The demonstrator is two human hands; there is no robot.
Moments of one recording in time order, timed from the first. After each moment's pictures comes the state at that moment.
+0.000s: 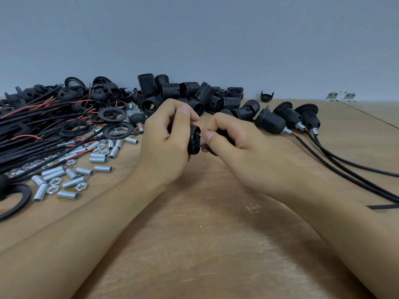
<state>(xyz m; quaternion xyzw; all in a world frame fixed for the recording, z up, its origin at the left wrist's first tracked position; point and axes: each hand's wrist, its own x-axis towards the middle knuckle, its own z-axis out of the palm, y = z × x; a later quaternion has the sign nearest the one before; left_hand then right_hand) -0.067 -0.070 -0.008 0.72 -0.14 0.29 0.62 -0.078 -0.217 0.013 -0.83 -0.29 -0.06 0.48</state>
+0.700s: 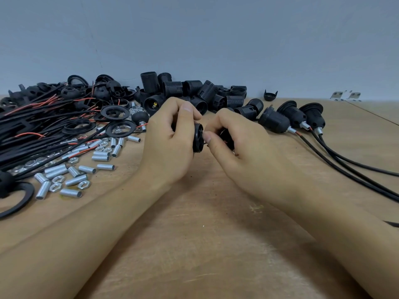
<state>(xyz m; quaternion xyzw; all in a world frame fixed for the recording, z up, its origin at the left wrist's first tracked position) -0.066 -0.070 -0.008 0.73 -0.12 0.29 0.60 -0.082 -0.212 0.011 -0.86 -0.31 -0.16 0.37</state>
